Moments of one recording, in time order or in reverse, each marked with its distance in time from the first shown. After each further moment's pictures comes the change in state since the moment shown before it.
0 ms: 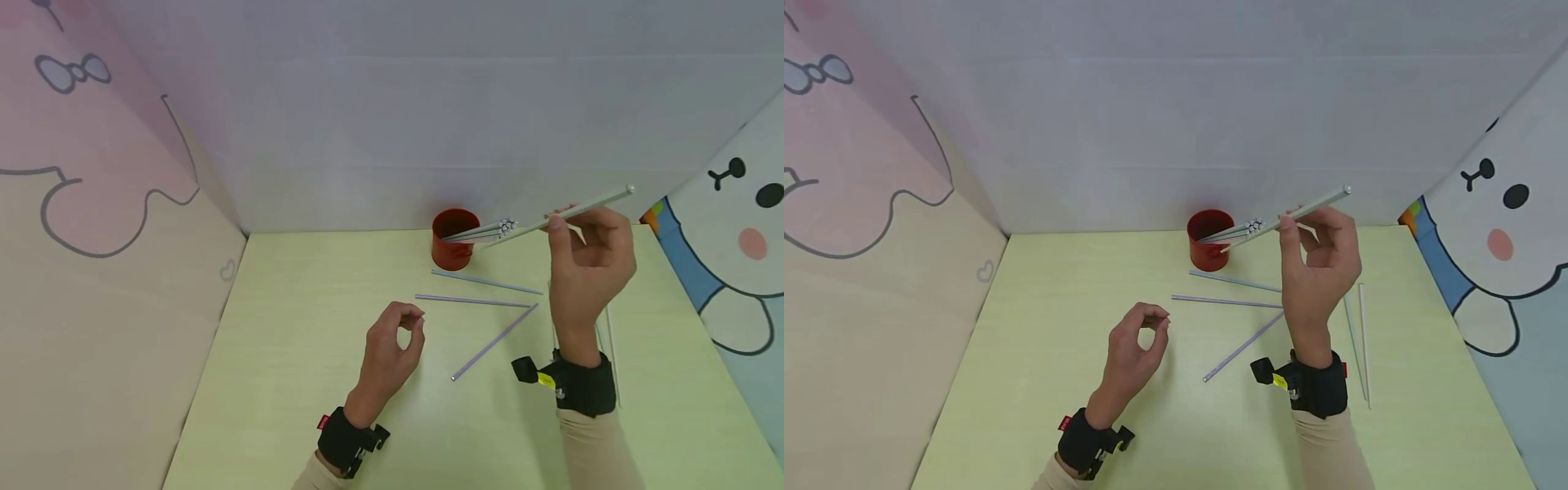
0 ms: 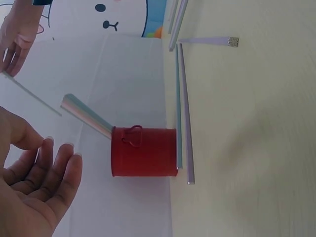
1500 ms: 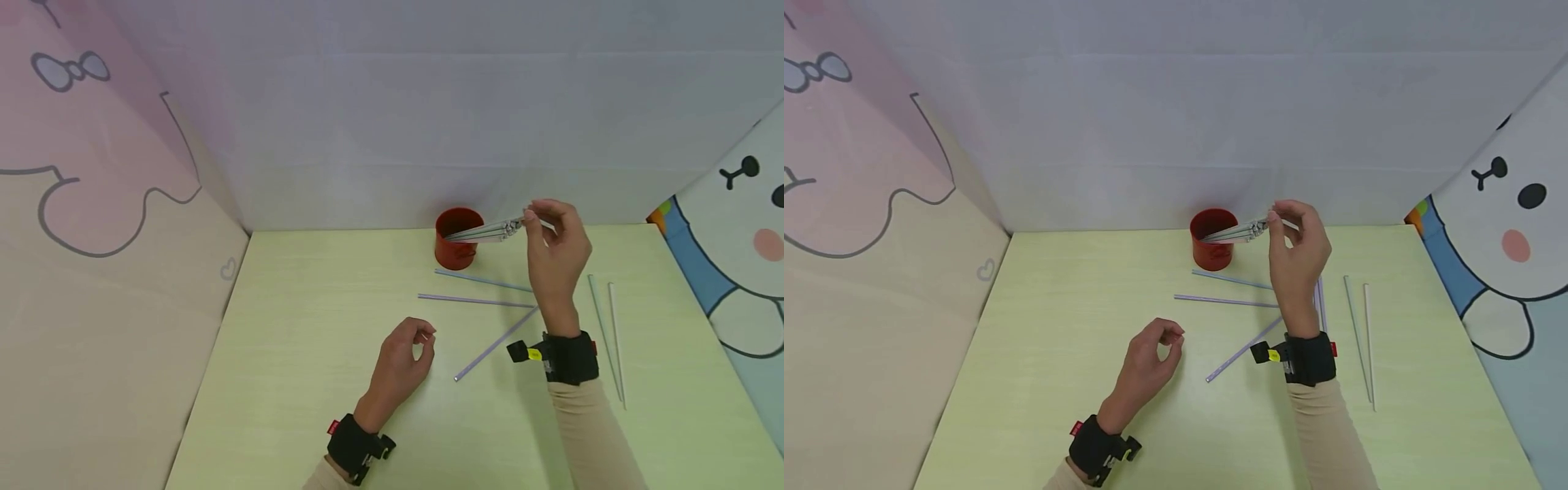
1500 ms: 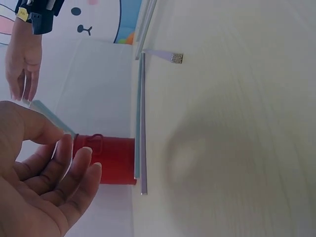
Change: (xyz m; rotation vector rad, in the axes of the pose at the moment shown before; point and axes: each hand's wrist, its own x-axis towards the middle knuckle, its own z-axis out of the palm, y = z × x) left_hand -0.030 -0.016 0.026 0.125 -0.160 -0.144; right_hand -0.011 0.044 -0.012 -0.477 -0.169 0.138
